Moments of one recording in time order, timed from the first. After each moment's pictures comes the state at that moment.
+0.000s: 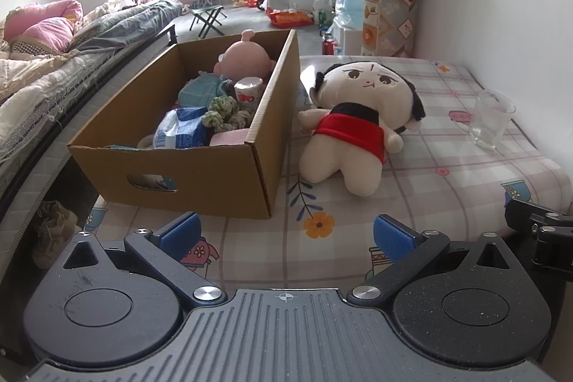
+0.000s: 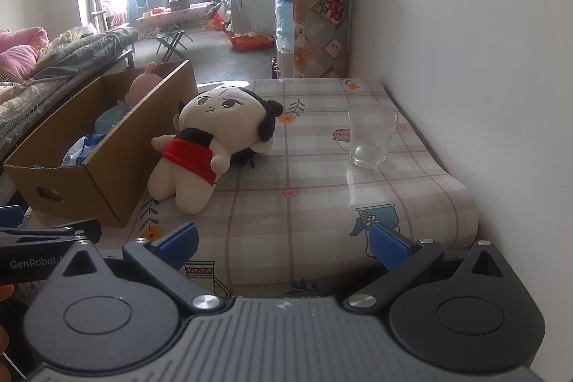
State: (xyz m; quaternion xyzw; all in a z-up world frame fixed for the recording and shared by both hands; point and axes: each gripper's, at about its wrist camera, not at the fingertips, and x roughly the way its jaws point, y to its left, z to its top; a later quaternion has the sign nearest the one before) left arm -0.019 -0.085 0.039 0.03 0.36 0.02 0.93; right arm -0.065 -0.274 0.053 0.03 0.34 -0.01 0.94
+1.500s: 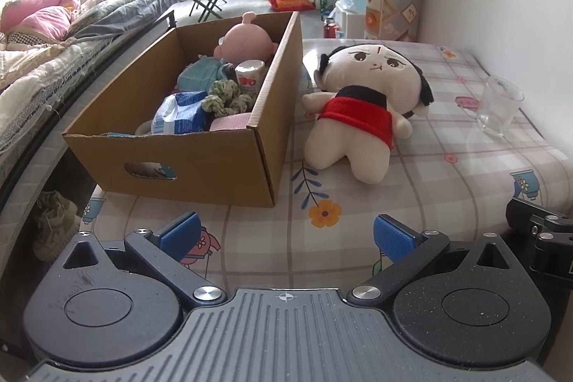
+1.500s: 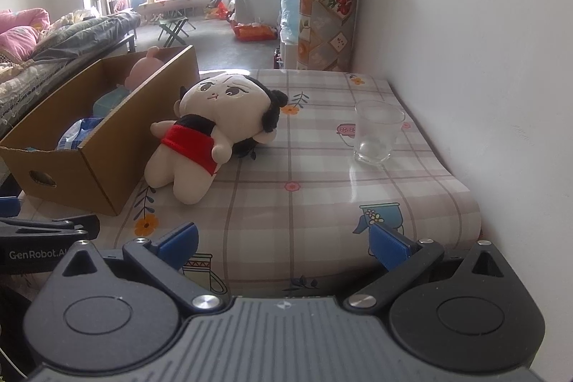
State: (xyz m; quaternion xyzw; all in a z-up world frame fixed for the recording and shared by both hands) left arm -0.009 -0.080 0.030 0.03 0.39 0.02 0.92; right arm -0.056 -0.268 0.046 0.00 0.35 -0.01 0.94
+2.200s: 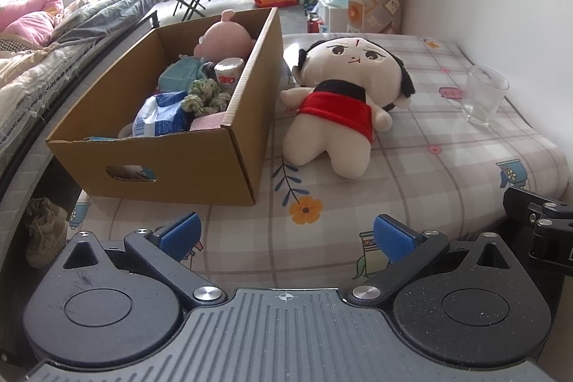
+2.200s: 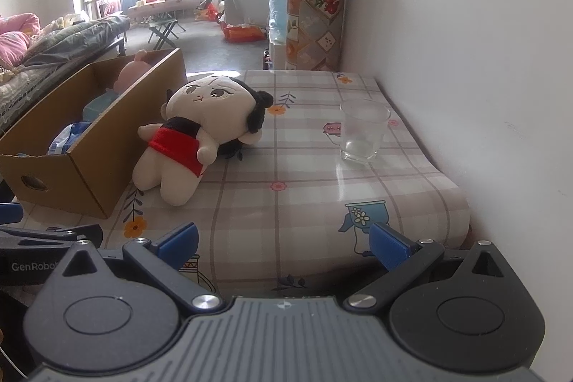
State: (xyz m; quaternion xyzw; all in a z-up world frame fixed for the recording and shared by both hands) left arm -0.007 -0.092 0.028 0.04 0.40 0.00 0.92; right arm -0.057 -0.280 0.047 0.01 0.35 -0.03 0.94
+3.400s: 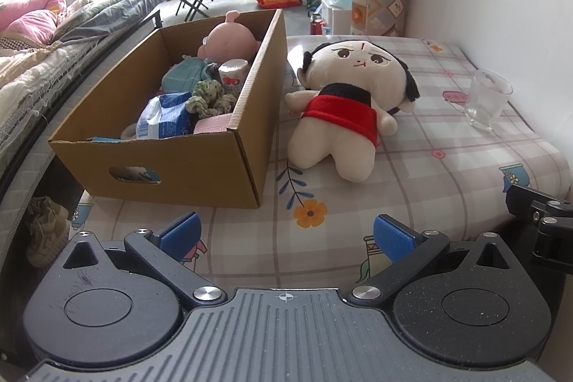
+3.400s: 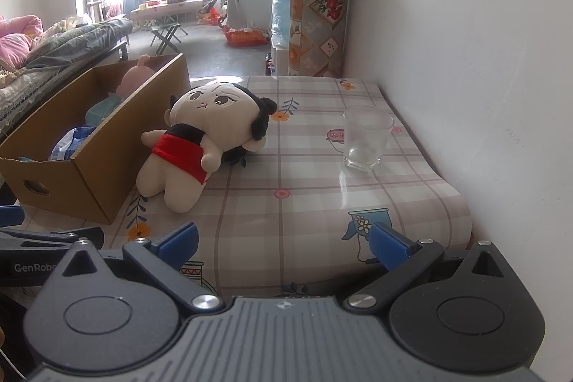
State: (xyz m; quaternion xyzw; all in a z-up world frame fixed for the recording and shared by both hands) left arm -0.003 -0.089 0.032 0.03 0.40 0.00 0.92; right arm -0.055 -0.276 0.052 0.01 0.35 -0.02 0.94
